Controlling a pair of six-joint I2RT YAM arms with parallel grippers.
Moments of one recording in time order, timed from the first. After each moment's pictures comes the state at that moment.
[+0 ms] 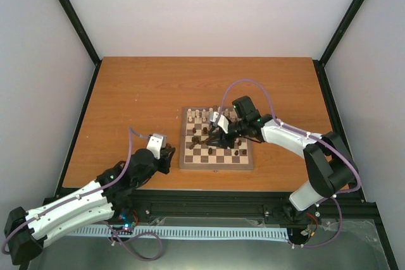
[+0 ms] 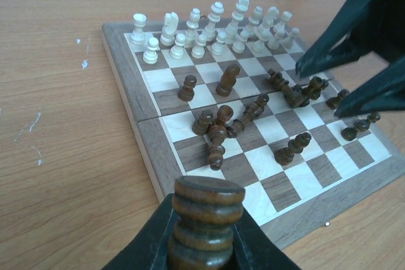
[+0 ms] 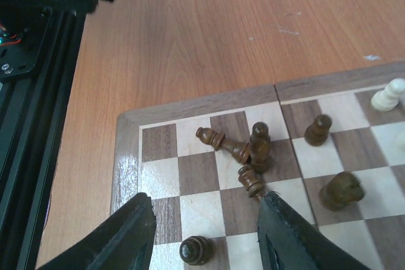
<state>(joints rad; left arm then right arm) -0.93 0.56 0.29 -0.22 -0.30 -0.50 0.56 1.56 0.86 -0.19 -0.79 -0.54</state>
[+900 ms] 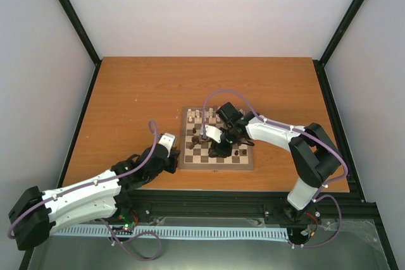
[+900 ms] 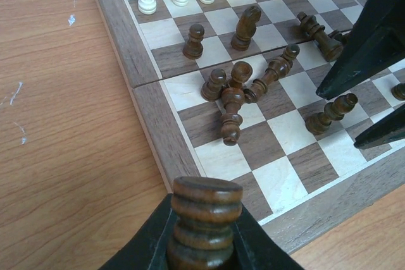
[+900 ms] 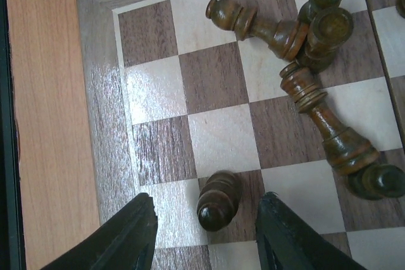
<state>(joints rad) -0.92 0.84 0.35 -0.18 -0.29 -0.47 0.69 1.68 1.03 -0.58 -0.49 -0.59</state>
